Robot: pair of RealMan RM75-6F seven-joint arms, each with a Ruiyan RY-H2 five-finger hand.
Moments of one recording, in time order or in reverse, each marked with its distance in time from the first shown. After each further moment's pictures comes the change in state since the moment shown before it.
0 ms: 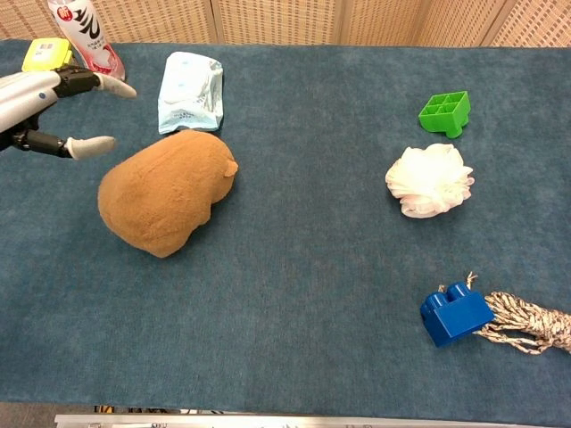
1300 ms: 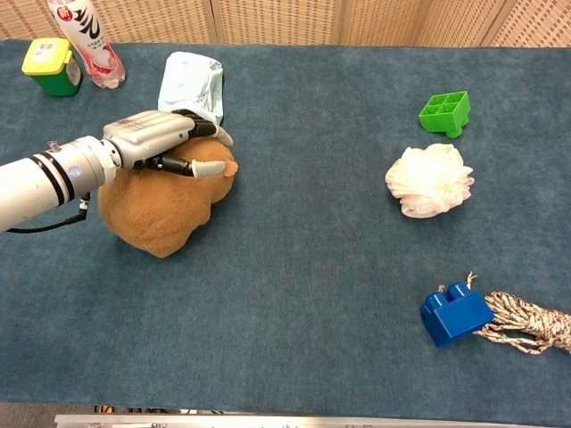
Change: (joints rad) left arm -0.262 -0.291 -0.015 0.161 -0.276 -0.294 0.300; right arm -0.019 -0.002 -0.015 0.058 0.055 -0.031 0.056
